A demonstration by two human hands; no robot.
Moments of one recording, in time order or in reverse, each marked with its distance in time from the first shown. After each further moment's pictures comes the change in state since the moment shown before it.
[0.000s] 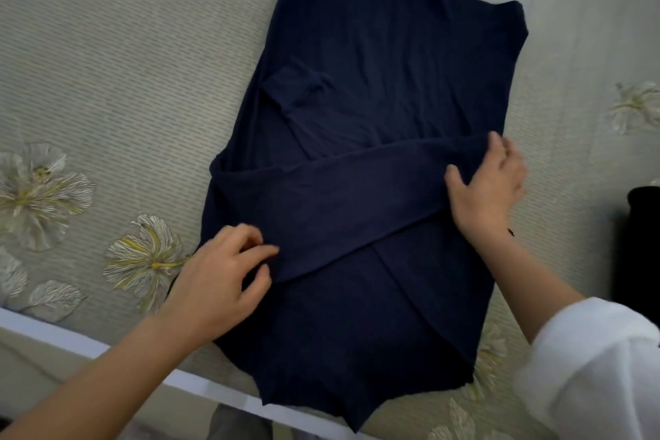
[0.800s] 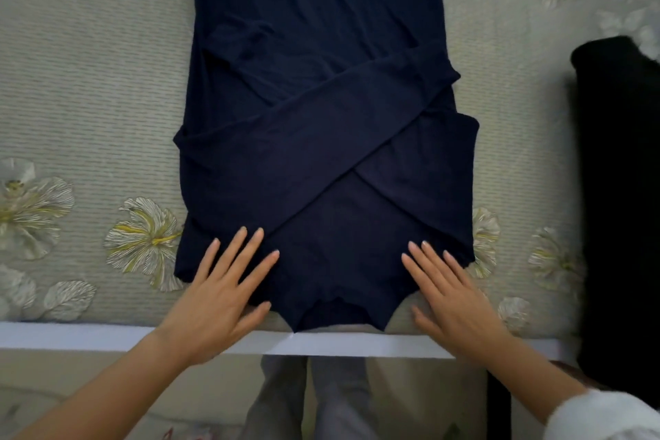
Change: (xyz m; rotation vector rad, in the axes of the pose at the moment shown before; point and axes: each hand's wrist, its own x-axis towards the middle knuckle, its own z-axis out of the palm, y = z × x) left_hand -0.082 -0.028 0.026 0.412 -0.431 0.339; right_hand -0.269 0.093 -0.019 -0.322 -0.512 -0.560
